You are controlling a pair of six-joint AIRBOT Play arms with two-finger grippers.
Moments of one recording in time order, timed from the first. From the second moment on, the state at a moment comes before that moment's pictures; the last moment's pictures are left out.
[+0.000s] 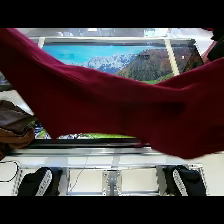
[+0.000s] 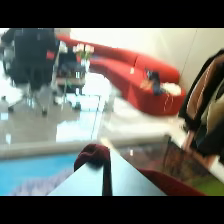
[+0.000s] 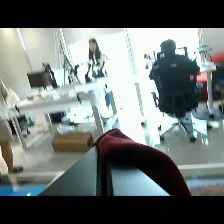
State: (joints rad) left arm 0.22 -0.71 1.59 0.76 -1.01 -1.26; right arm -0.11 -0.47 1.36 -1.11 0.72 1.49
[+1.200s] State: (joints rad) left arm -0.05 -1.71 1.59 1.53 -0.64 -1.78; right arm -0.08 -1.68 1.37 -0.93 0.32 1.14
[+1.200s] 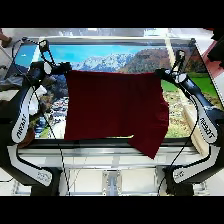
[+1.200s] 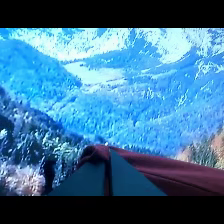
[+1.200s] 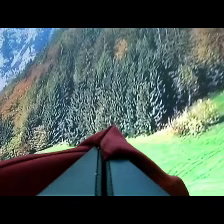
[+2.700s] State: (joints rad) left arm -0.15 -1.73 1.48 1.62 -1.07 -1.64; right arm -0.11 -1.59 1.17 -1.32 0.89 1.24
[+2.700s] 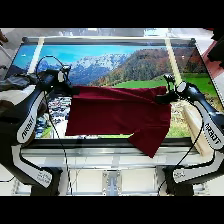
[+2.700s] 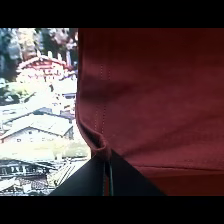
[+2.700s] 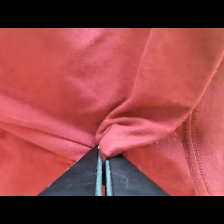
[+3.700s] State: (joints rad) left arm -0.15 -1.28 1.22 1.62 -1.13 -1.65; right arm -0.44 -1.14 1.06 -1.31 1.22 1.26
